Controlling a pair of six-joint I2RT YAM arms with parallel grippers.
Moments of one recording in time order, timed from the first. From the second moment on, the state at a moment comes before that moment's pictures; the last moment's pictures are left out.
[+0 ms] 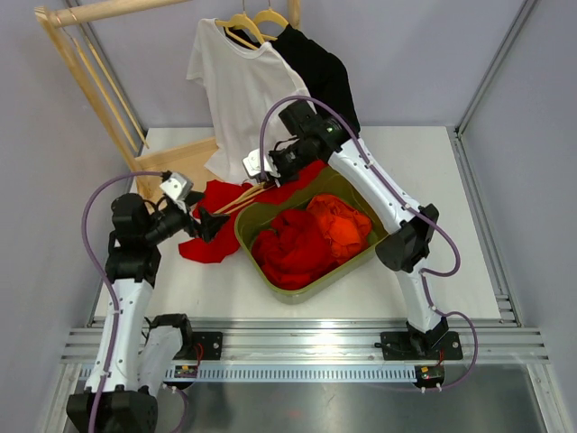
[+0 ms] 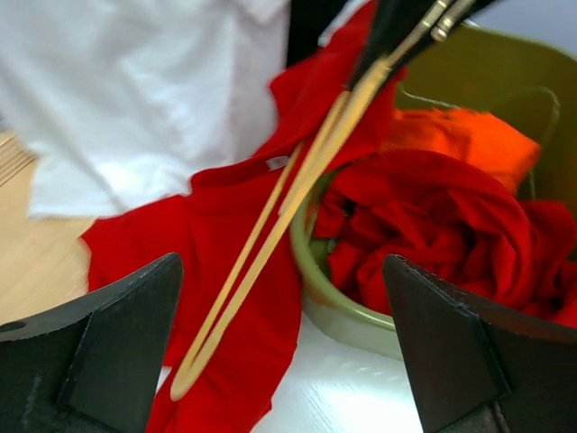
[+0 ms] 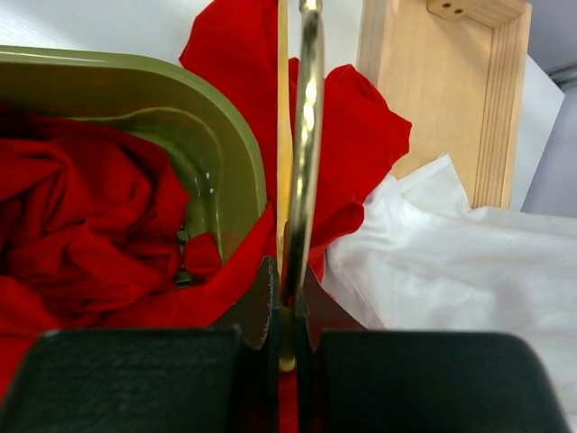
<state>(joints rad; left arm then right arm) 0.10 0.74 0.75 -0.23 0.81 0.09 0.70 2.16 2.45 -1.23 -0.70 -1.30</state>
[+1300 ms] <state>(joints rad) -0.13 0.86 0.78 -0.32 0.66 0.45 0.72 2.16 2.49 -1.27 -0.81 -1.28</state>
